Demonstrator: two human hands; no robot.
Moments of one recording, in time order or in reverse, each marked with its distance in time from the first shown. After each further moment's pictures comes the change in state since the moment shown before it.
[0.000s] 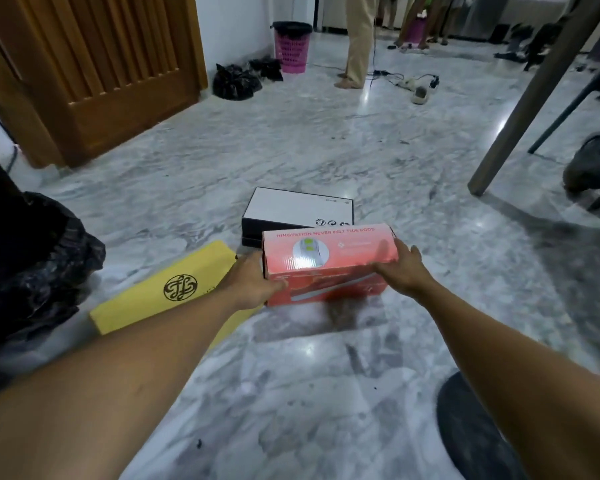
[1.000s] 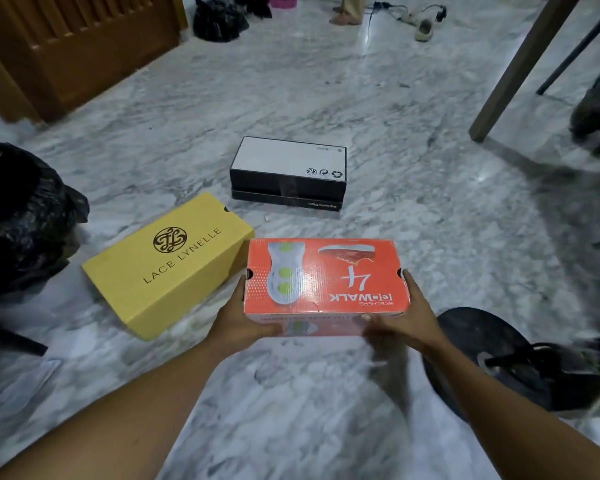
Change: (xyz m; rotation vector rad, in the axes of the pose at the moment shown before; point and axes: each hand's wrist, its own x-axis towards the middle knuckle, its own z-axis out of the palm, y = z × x) left_hand -0.094 -0.089 0.105 -0.549 -0.120 -0.022; right_hand -0.139 0.103 0.060 0.440 -0.028 -0.011
